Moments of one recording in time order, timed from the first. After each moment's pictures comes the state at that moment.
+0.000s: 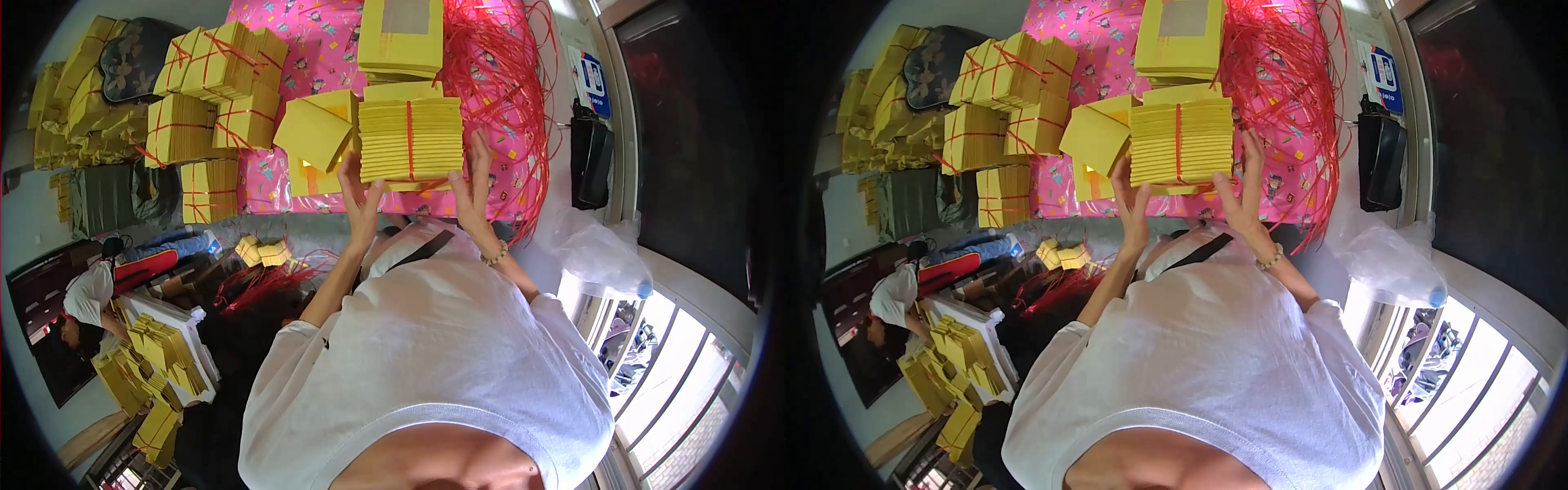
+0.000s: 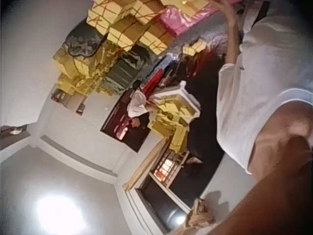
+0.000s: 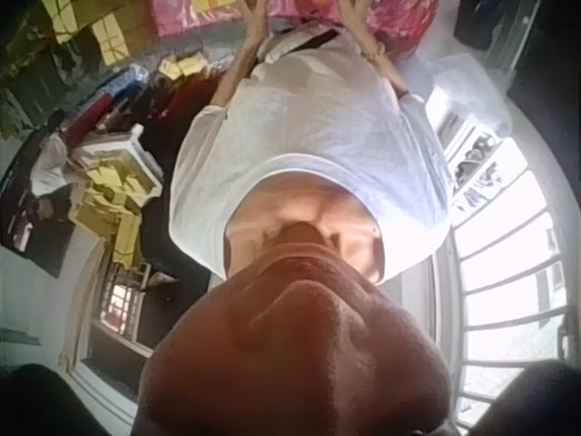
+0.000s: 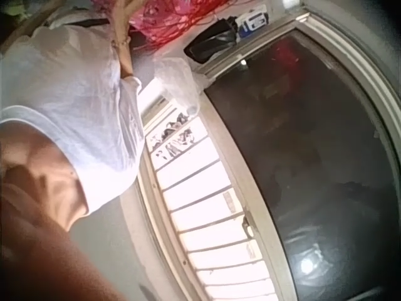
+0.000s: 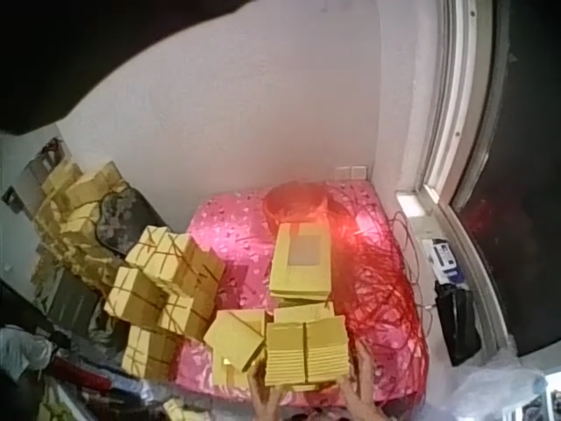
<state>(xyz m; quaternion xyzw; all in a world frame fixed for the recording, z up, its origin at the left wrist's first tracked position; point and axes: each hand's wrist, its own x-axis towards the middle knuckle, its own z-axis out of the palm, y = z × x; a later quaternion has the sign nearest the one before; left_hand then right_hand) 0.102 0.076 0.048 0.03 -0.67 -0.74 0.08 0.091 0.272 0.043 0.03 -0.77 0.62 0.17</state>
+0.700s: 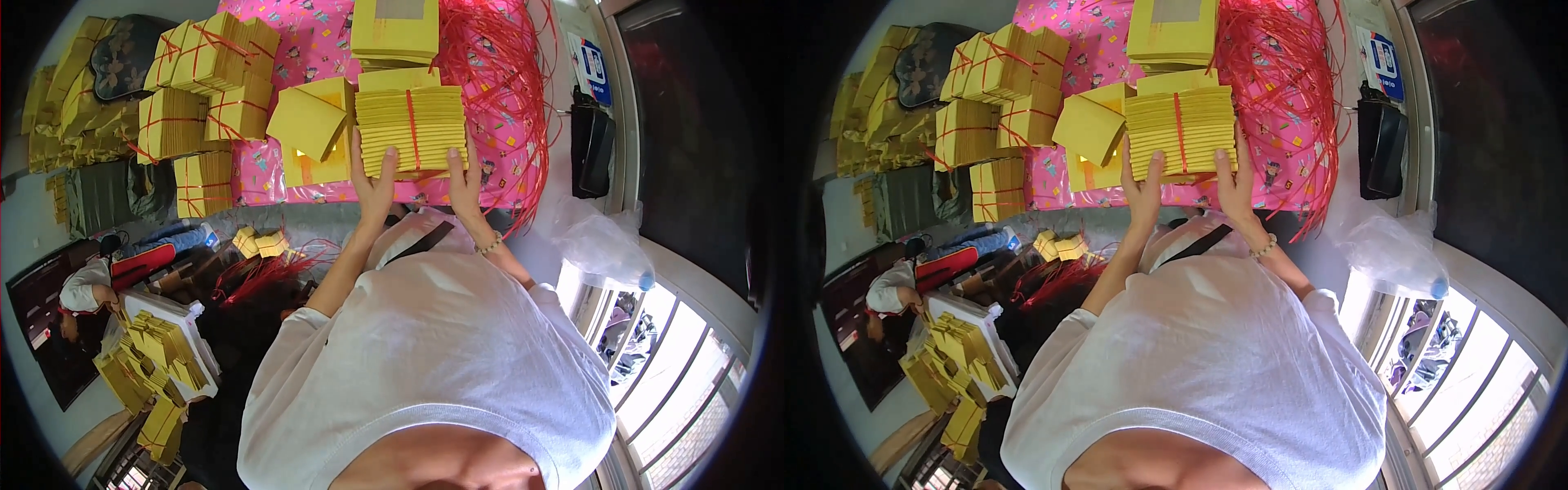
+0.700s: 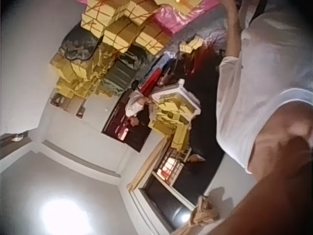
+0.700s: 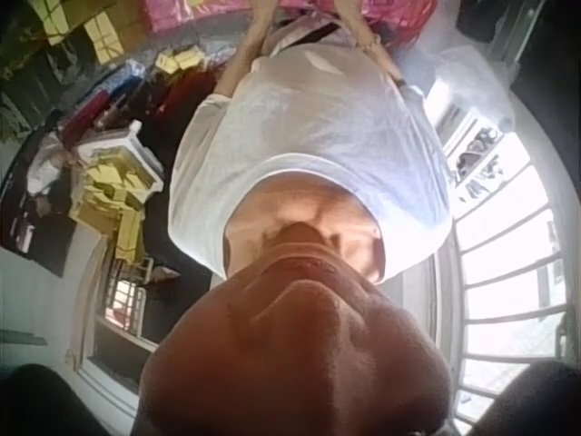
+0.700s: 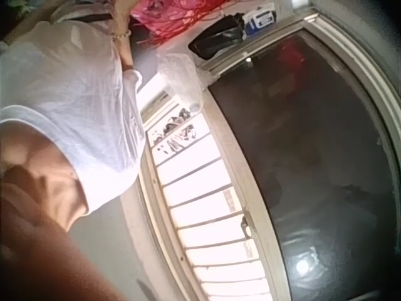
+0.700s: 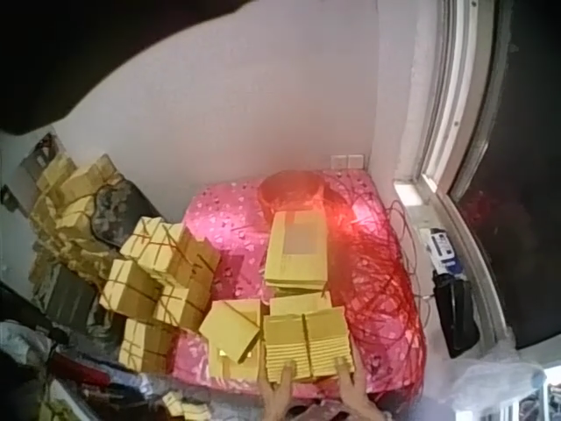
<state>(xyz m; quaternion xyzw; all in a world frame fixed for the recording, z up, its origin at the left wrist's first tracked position) 0.088 0.106 0.049 0.11 -0.66 -0.75 0.06 0.094 0.256 0.031 -0.06 -0.69 0.71 0.12</state>
